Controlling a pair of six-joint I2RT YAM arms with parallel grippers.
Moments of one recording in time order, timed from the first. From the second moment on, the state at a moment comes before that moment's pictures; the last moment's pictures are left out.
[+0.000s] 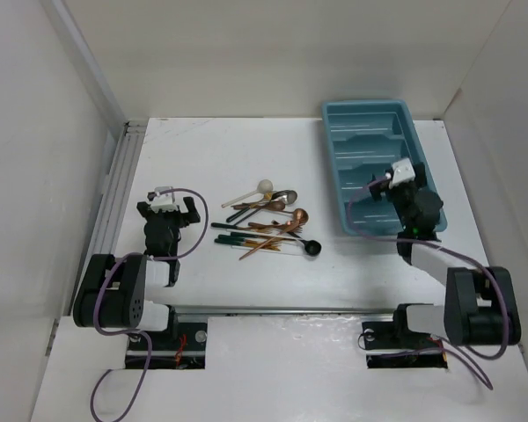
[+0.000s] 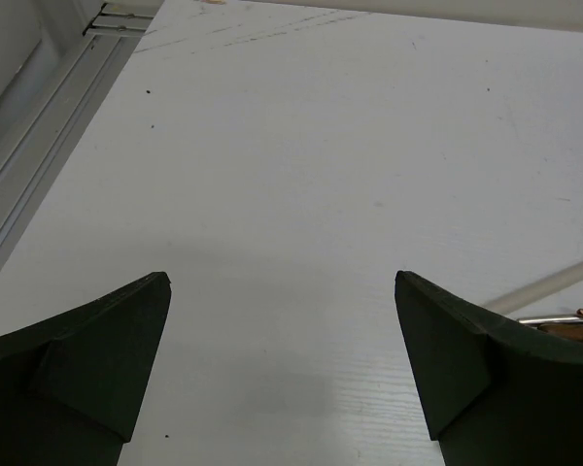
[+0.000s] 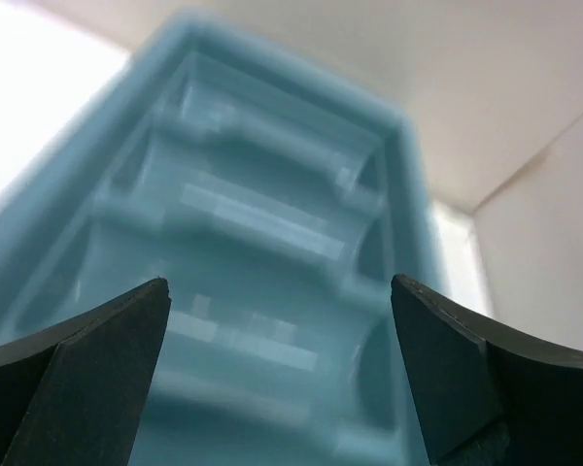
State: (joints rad) left arm -0.04 1.39 0.16 1.16 -0.11 -0.07; right arm -0.02 1.31 0.38 0.98 -0.18 -0.41
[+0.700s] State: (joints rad) left arm -0.24 2.19 2.15 -0.69 0.35 0.58; right arm 0.27 1.22 1.23 0.09 0.22 -0.69
